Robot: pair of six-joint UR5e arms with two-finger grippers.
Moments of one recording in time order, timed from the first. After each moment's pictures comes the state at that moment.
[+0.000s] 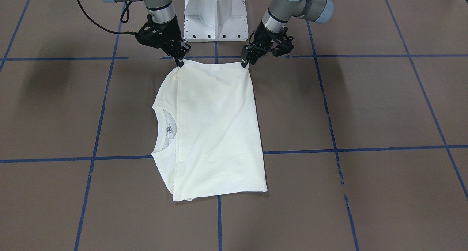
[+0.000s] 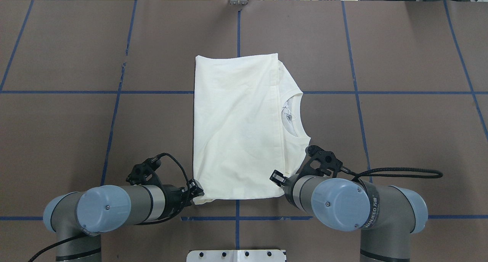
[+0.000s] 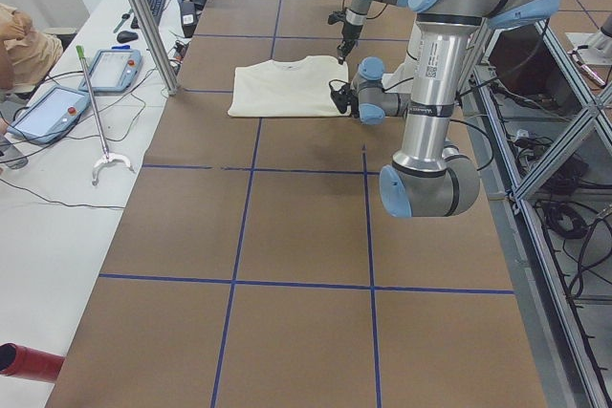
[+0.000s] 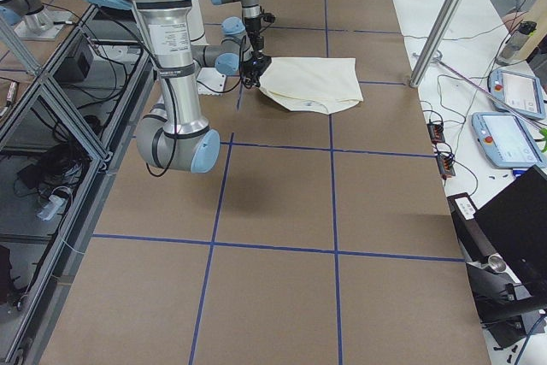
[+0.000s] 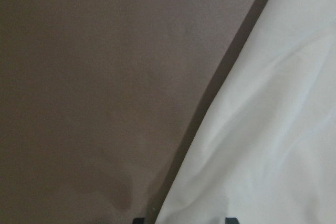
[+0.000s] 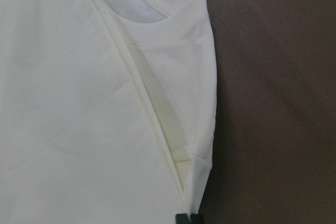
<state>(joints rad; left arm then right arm) -0.21 -1.84 -1.86 -2.19 -1.59 -2.05 0.21 -1.25 2.03 -1.42 1.50 1.99</state>
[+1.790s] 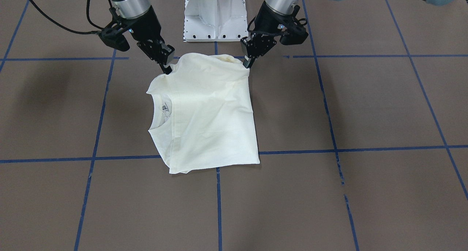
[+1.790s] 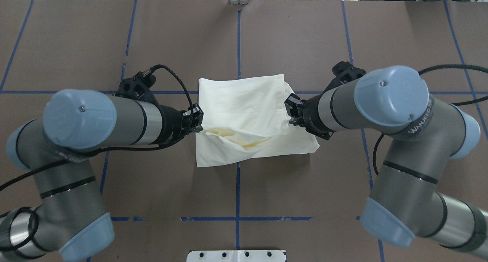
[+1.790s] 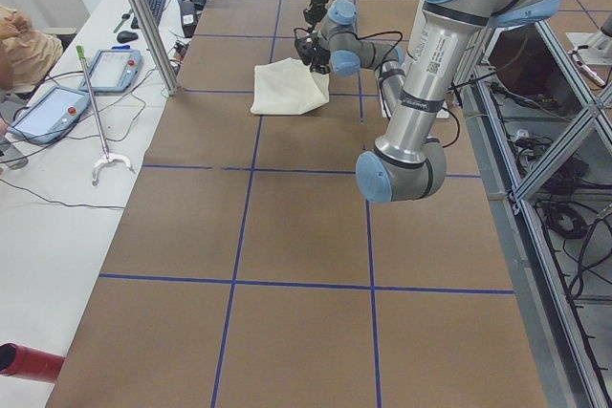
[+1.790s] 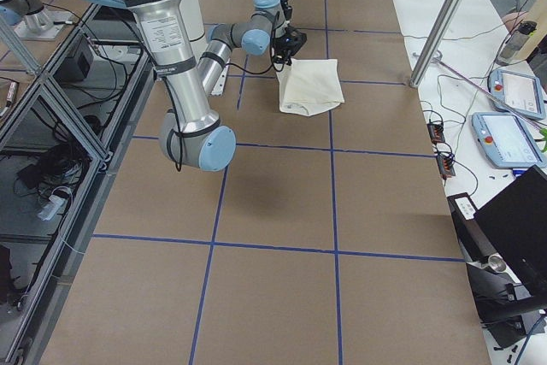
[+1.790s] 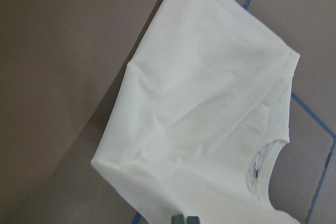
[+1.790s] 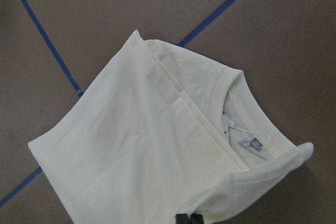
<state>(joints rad) -0.53 -2.08 -1.97 -1.83 -1.73 -1.84 0.59 -1.11 2.03 -1.51 1.79 1.89</state>
